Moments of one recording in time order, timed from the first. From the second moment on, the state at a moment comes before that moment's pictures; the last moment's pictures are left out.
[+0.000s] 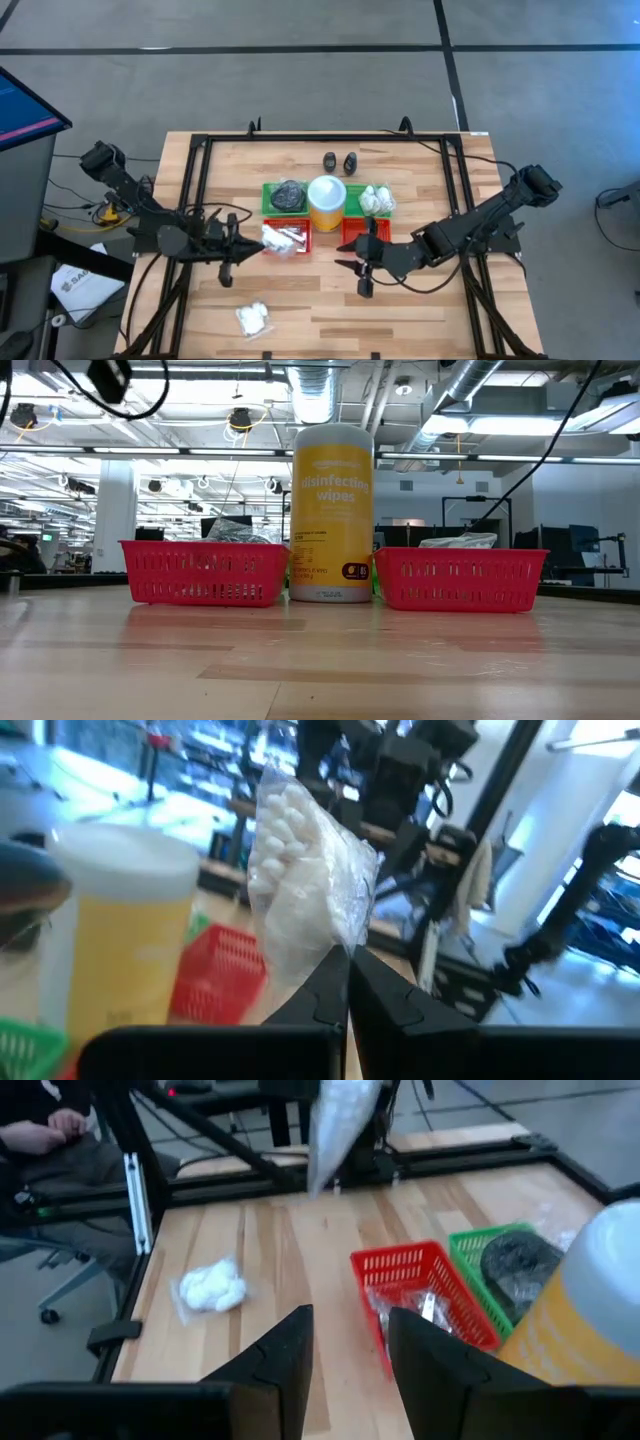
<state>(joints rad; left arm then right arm) -0.75 0.90 0.39 0.53 -0.85 -0.34 0.50 1.48 1.12 -0.14 0.54 0.35</state>
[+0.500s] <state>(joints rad) -0.57 1.14 0.39 1.01 -0.72 -0.14 0.47 1.48 1.12 0.01 0.55 0.23</state>
